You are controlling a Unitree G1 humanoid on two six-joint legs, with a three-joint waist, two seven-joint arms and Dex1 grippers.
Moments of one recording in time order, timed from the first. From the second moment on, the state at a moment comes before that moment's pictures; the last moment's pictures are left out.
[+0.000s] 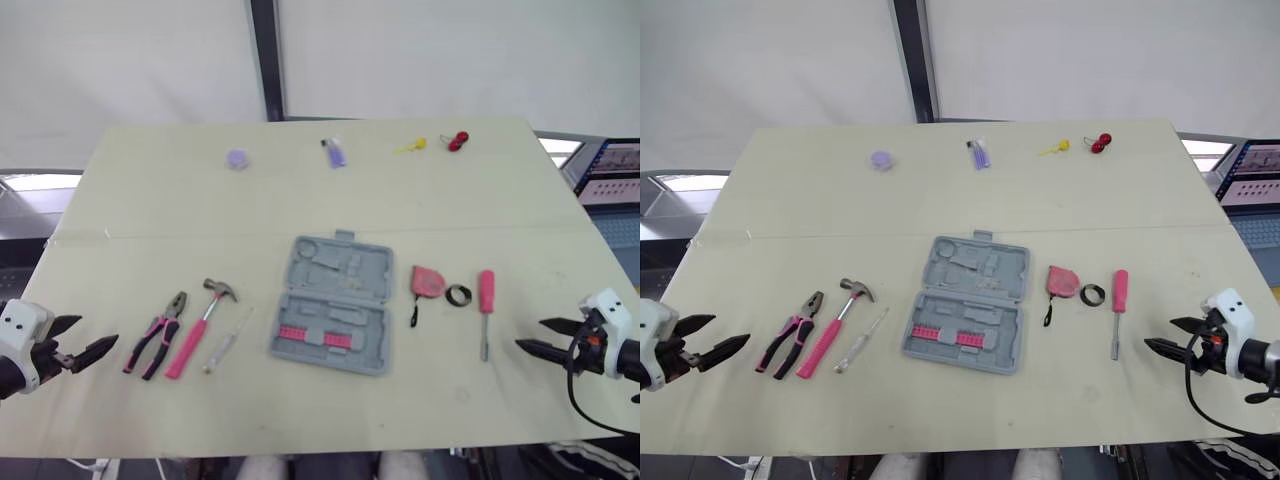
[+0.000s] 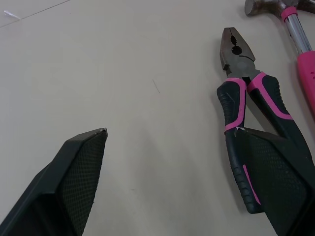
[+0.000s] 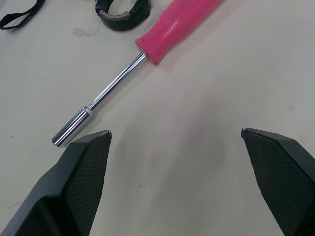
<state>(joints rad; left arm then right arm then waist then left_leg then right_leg) 0.10 0.89 0.53 0.41 -0.31 0.11 -0.91 -0.16 -0.95 -0.26 0.63 0.30 0.20 1.21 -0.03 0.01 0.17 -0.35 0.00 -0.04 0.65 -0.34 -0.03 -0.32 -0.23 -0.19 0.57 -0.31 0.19</state>
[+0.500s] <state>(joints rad) 0.09 0.89 0.53 0.42 -0.31 0.13 -0.92 -0.16 -0.95 -0.26 0.63 0.30 0.18 1.20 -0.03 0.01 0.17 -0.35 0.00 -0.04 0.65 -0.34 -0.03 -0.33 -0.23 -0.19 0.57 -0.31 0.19</state>
